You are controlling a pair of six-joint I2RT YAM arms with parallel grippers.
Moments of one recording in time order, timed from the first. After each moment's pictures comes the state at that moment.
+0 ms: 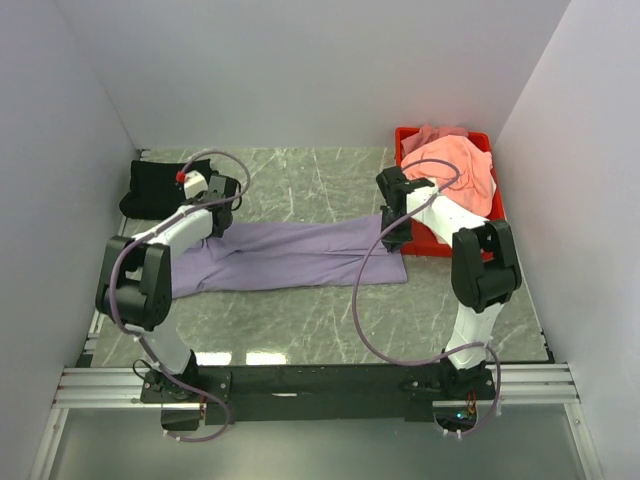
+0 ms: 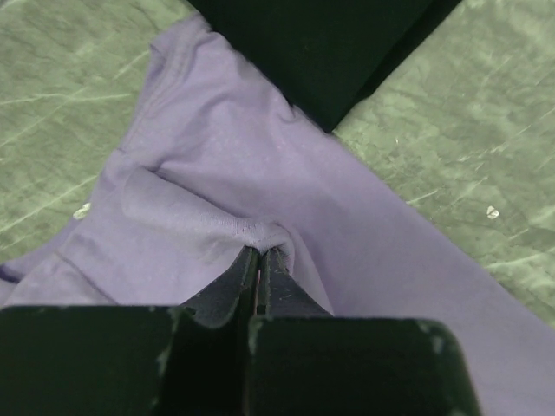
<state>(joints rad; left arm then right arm) -0.23 1.69 1.12 -0.45 -0.69 -0.72 0.32 1.85 1.38 -0.88 0.12 0.46</state>
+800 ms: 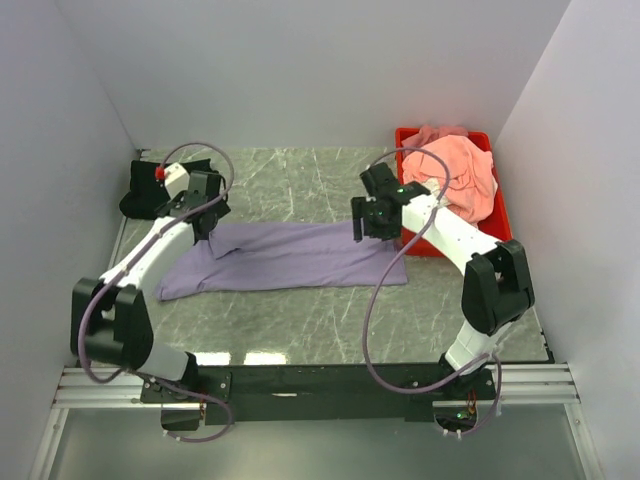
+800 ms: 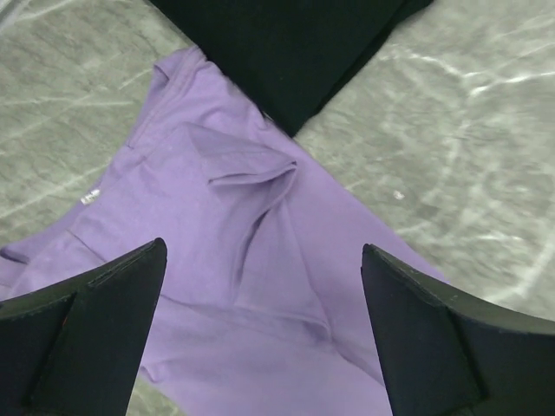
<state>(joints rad) -0.22 1.47 1.10 -0.48 -0.61 -0.76 0.46 1.70 1.37 -0.78 0.09 0.37</state>
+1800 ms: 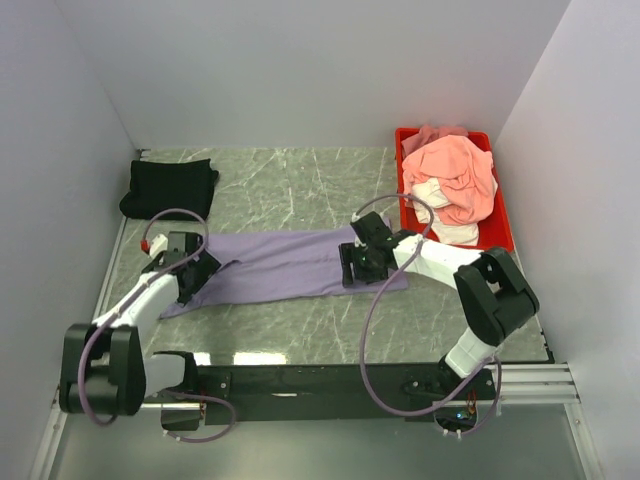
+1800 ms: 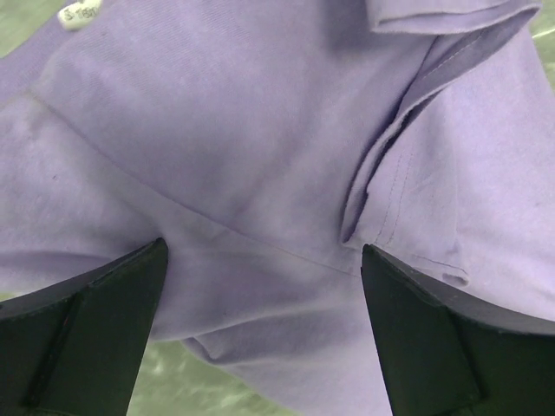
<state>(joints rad) -0.05 1.21 0.57 -0.39 -0.27 -0.91 0.58 1.65 0.93 -0.43 -0.08 0.41</state>
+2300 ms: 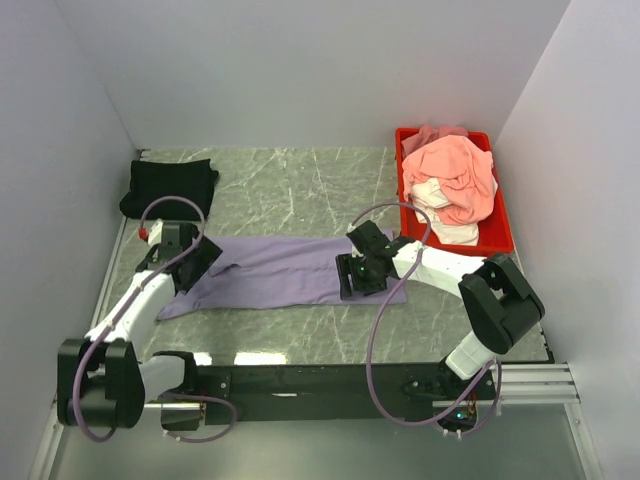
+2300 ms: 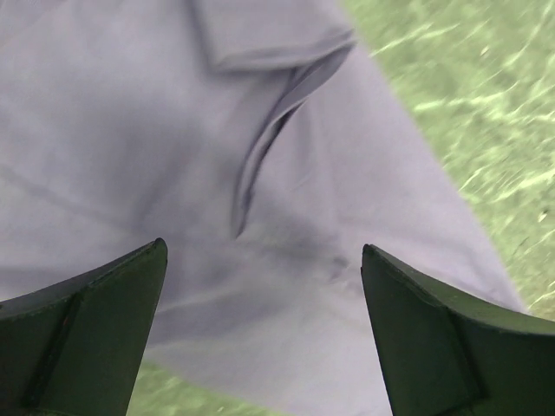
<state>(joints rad) -0.05 1.12 0.62 -0.40 -0.18 -0.90 0.64 1.59 0.89 -0.47 -0.12 0.44</state>
